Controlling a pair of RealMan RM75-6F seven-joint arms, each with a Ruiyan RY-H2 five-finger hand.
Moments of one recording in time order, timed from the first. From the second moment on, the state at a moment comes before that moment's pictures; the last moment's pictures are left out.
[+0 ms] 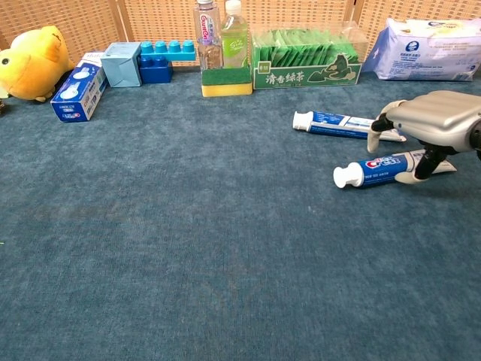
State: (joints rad) left arm -0.04 -1.03 -0.02 -1.94 1.50 1.51 0.15; right arm 0.69 -1.46 0.10 -1.55 -0.97 1.00 -0.72
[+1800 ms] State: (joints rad) left arm -0.03 -1.02 -0.01 -1.95 1.53 1.53 0.15; right arm 0.77 -1.46 0.09 -1.54 -0.84 0.98 -0.70
